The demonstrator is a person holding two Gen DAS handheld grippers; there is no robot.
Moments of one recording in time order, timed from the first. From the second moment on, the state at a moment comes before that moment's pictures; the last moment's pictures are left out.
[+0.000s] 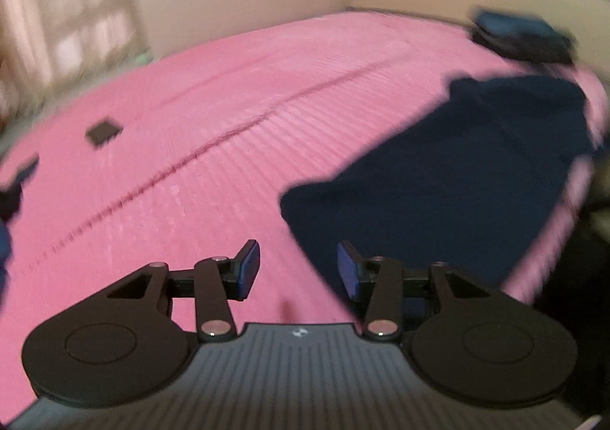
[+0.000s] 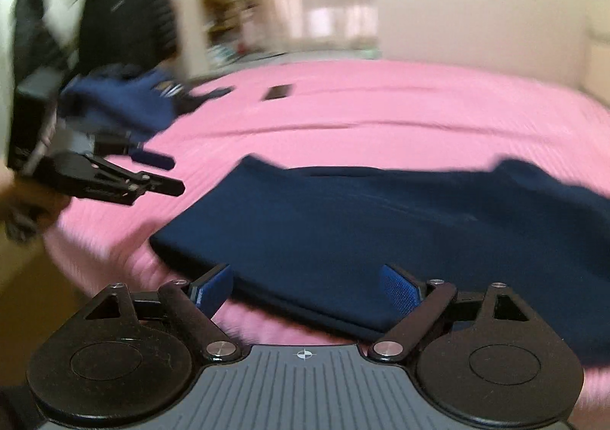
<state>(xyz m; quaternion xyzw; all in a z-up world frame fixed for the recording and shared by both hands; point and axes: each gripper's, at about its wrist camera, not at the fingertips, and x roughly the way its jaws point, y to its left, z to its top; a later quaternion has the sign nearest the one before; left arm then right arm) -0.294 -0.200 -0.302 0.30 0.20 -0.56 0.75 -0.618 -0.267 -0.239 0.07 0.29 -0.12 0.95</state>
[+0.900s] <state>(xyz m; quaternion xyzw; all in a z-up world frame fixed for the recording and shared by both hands) -0.345 -0.195 -0.301 0.48 -0.07 -0.65 0.59 -0.555 -0.195 -0.286 -0.25 0.34 -0.10 0.90</state>
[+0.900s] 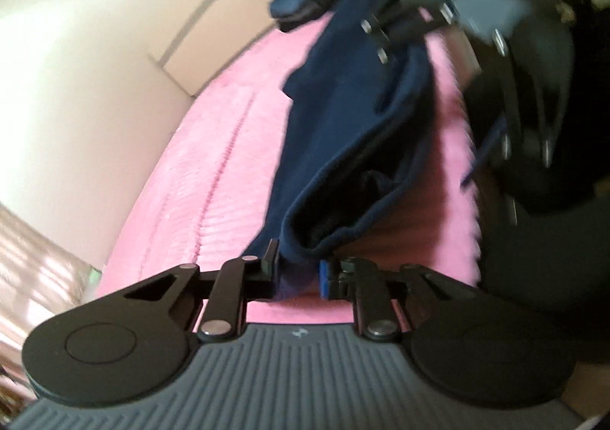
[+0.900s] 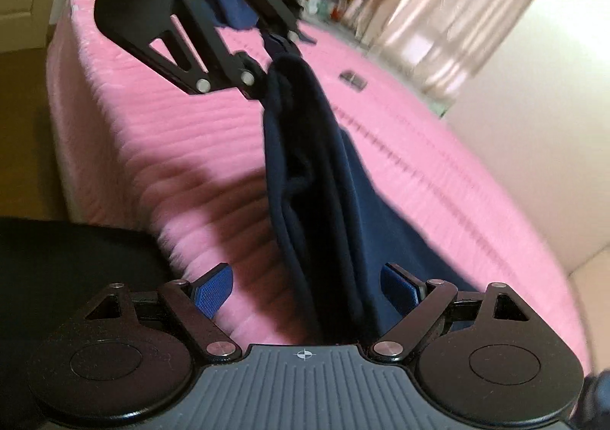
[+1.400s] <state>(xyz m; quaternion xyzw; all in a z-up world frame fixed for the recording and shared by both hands) -0.353 -0.198 -0.328 0.57 -0.16 -0.59 0.54 -0.542 -0.224 -0.269 -0.22 0.31 -0.11 0.92</state>
